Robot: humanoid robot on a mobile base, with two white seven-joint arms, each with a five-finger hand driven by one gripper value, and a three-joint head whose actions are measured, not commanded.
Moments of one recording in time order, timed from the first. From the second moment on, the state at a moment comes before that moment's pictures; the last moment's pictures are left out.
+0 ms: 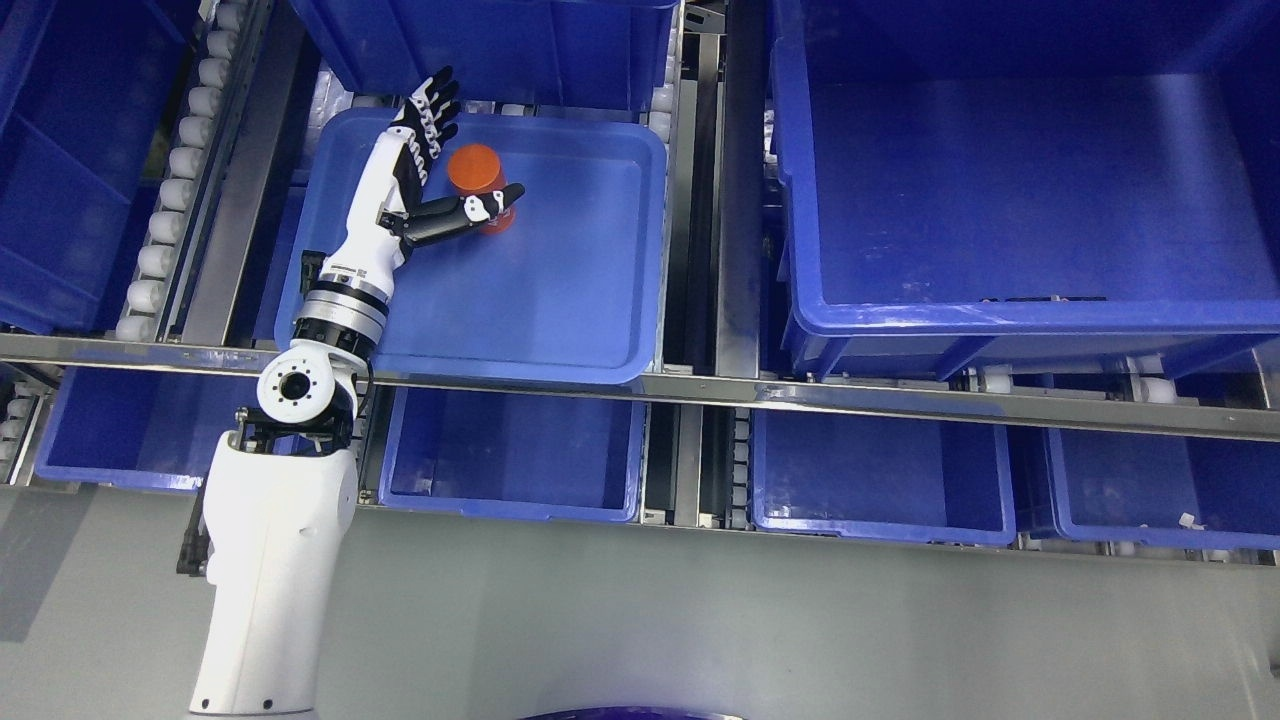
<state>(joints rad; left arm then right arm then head) -0.38 0.04 0.00 -1.44 0.00 -0.06 -0.23 0.00 0.00 0.00 0.00 0.00 0.04 0.03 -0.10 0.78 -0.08</state>
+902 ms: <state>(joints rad) -0.39 0.05 0.00 -1.37 0.00 -0.07 -0.33 0.00 0.00 0.00 0.00 0.00 0.04 0.03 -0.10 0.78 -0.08</state>
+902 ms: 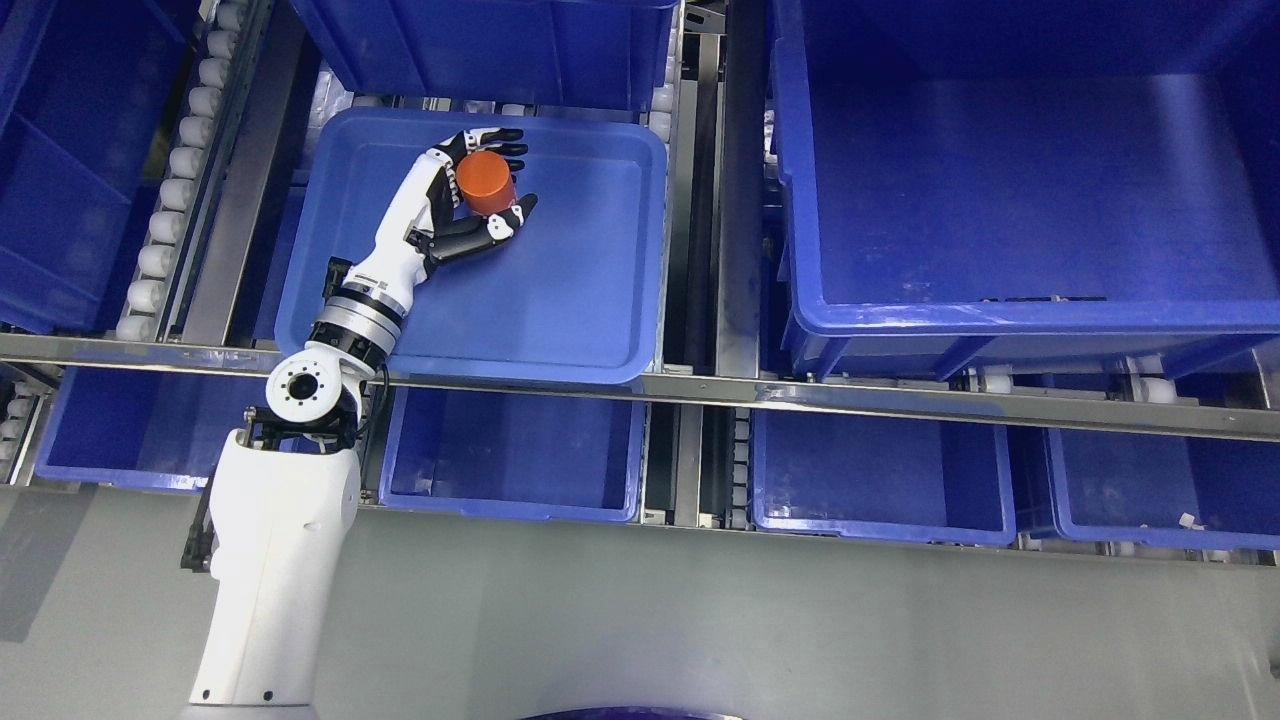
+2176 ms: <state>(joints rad) -0.39 0.01 0.07 -1.51 0.04 -0.29 -0.34 0.00 0.00 0.00 0.00 0.00 0.04 0.03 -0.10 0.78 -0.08</state>
